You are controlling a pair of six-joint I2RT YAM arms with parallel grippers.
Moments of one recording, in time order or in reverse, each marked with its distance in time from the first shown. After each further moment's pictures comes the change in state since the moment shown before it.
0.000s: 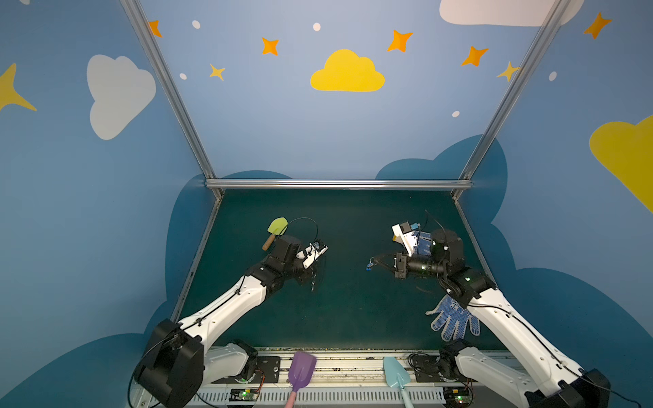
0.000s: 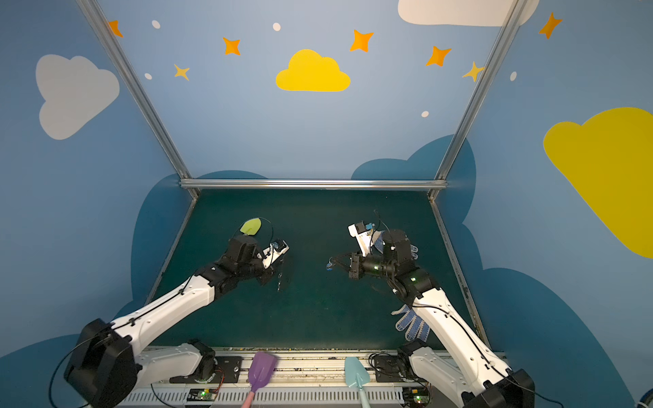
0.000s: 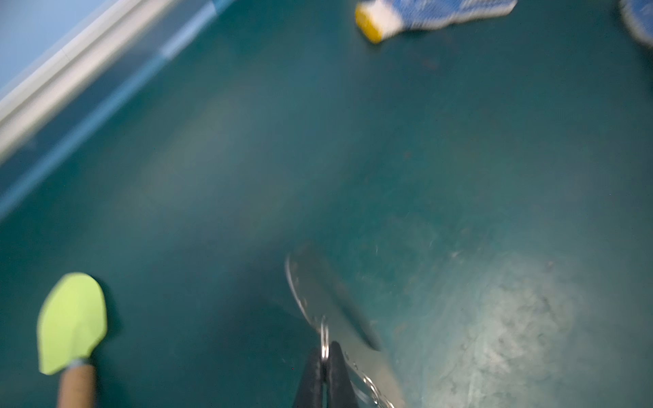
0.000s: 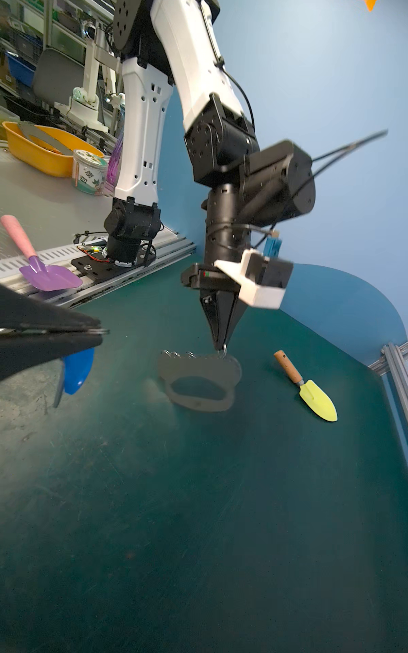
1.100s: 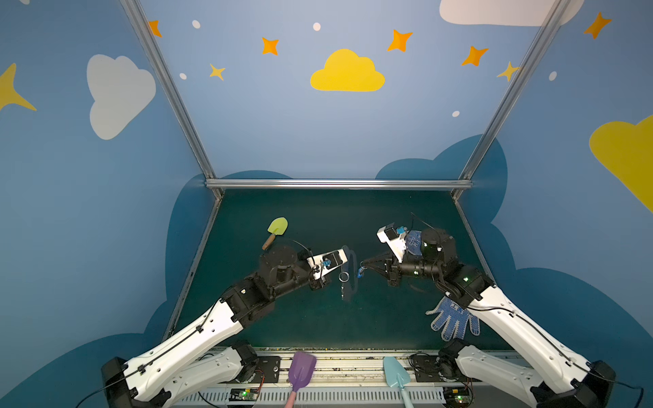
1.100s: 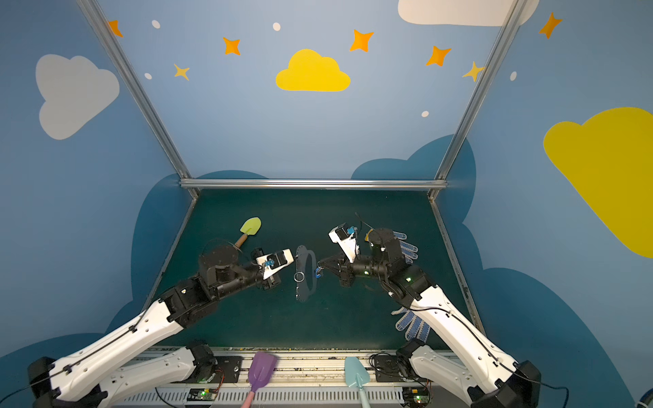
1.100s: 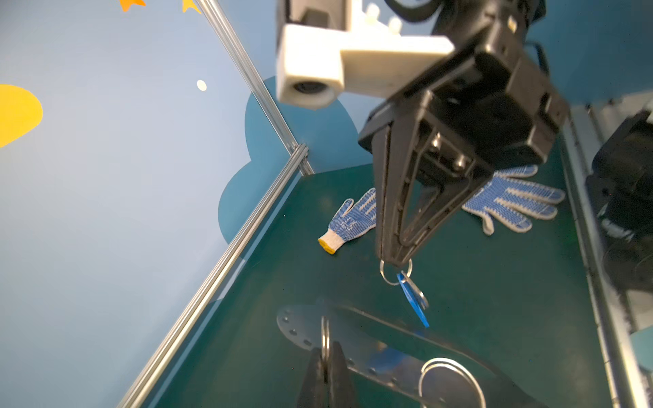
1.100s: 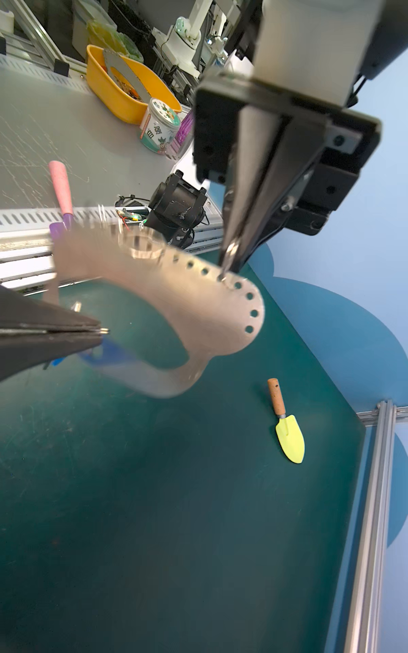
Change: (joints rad) left arm -0.288 -0.270 0.137 0.059 -0.008 0.081; right arm 0.180 0.011 0.102 -0.065 0.088 -0.285
